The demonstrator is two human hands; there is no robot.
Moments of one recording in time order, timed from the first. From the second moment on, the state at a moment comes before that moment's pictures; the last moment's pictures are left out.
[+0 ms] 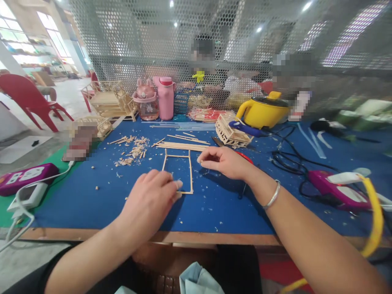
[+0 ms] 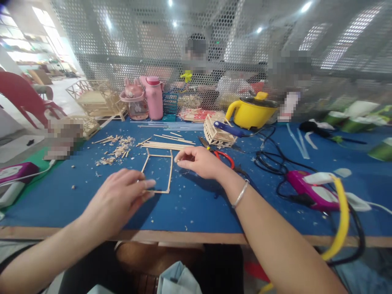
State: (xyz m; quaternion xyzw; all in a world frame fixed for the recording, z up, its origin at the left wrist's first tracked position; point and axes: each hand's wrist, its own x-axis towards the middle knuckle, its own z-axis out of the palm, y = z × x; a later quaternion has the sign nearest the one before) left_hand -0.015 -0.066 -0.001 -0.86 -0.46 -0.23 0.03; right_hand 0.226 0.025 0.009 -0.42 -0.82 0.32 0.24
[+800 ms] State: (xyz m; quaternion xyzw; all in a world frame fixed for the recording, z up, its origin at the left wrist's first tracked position) left_hand 0.031 -0.031 0.021 -0.83 -0.43 -0.28 -0.20; right_hand 0.228 0.007 0.025 -0.33 -0.75 0.50 0.29
